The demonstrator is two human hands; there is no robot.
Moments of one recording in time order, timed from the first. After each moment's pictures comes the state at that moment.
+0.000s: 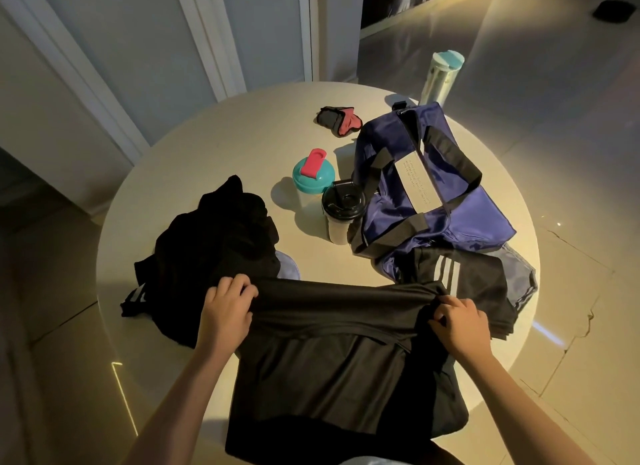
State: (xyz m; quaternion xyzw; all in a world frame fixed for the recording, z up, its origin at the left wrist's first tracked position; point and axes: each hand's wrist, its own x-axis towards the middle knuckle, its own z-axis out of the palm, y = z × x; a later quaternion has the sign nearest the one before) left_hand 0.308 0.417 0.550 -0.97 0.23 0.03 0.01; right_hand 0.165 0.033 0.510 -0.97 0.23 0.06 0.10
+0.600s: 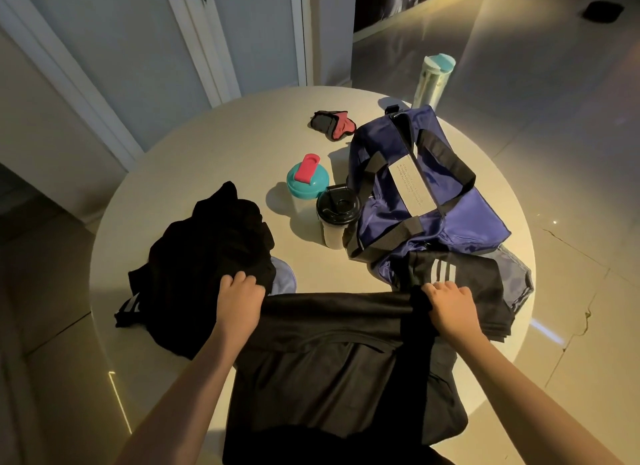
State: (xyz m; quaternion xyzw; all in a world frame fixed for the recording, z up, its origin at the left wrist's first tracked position) left_hand 0.331 0.370 0.555 -0.96 0.22 0.06 0.19; right_hand 0.201 0.029 0.526 -0.99 0.14 0.09 -0.02
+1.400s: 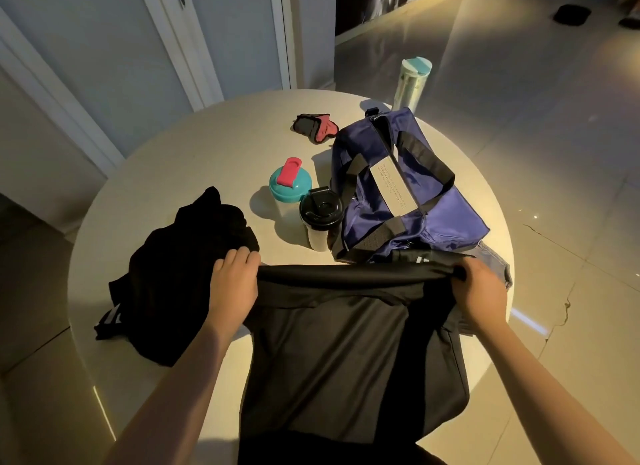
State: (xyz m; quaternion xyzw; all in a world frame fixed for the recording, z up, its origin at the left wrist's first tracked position) left_hand 0.350 0.346 0.574 -0.97 0.22 -0.07 0.03; right_hand 0.188 -0.011 0.566 -0.93 0.31 -0.13 0.15
